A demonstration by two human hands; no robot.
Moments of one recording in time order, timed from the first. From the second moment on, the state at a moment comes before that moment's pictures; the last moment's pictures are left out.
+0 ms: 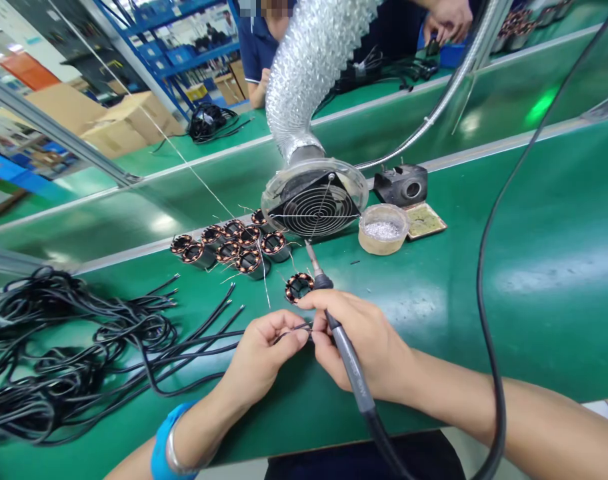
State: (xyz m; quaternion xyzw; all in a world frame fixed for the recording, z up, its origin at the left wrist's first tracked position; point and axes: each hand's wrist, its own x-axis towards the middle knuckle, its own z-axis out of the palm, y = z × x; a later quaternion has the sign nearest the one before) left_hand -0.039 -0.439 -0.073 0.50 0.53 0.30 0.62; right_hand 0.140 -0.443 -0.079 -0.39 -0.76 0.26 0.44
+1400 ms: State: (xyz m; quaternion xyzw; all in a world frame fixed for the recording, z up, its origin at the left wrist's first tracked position) left_hand -0.051 -0.443 -0.066 0.68 0.50 0.21 0.49; right_hand 0.147 -0.442 -0.075 -0.36 -0.80 0.26 0.40
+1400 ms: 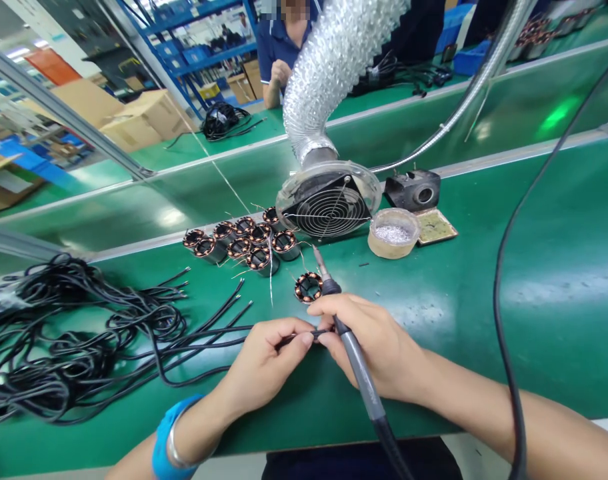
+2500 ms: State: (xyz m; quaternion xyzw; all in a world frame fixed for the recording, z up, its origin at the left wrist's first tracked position) left_hand -0.065 -0.405 -0.074 0.64 0.52 0.28 0.48; right_hand 0.168 -0.422 -0.093 -0.37 -0.84 0.17 0.35
